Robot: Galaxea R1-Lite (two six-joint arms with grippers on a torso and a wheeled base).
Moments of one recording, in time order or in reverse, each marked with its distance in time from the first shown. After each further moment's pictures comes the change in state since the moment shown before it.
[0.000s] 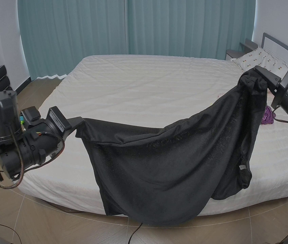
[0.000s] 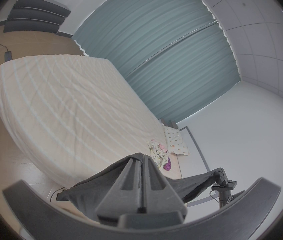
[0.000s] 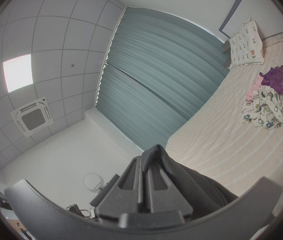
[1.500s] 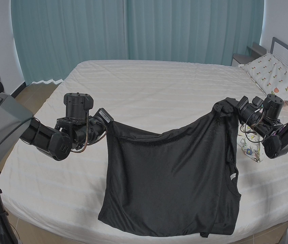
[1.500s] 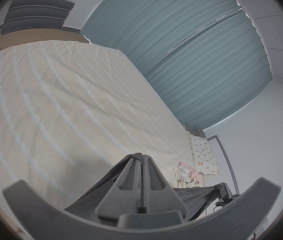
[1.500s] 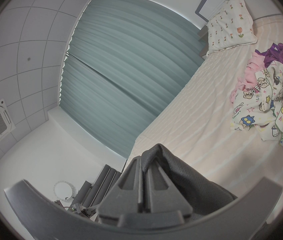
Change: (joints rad) left arm 0.106 0.678 -0.480 -0.030 -0.003 0.003; right arm -0.085 0.641 -0.277 -0.108 -0.037 -0.044
